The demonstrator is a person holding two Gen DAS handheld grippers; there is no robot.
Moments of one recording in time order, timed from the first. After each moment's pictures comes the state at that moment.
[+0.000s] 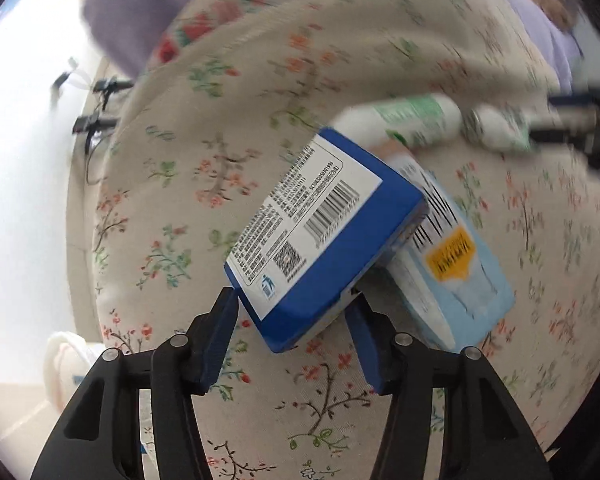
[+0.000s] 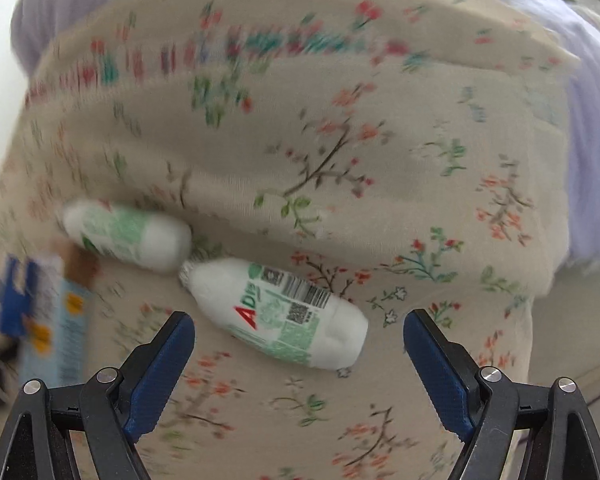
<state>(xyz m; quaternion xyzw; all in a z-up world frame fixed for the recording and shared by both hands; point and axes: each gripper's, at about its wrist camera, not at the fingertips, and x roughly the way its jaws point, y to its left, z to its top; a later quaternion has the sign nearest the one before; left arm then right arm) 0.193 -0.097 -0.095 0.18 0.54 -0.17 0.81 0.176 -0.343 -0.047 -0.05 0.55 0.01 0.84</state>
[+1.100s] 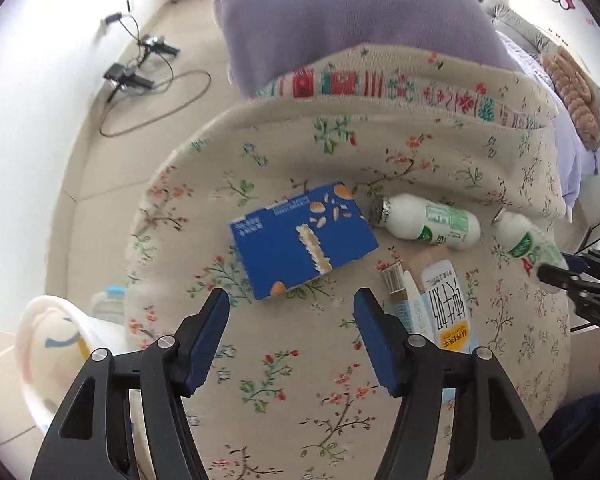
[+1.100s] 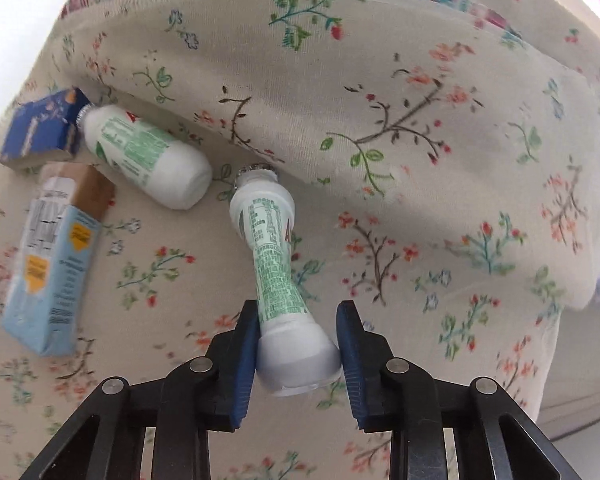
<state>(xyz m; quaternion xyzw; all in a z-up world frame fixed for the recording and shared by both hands) 0.234 -0.049 -0.074 0.02 0.55 -0.14 0.82 0.164 -0.314 -0.058 -0.07 0.57 0.06 0.82</state>
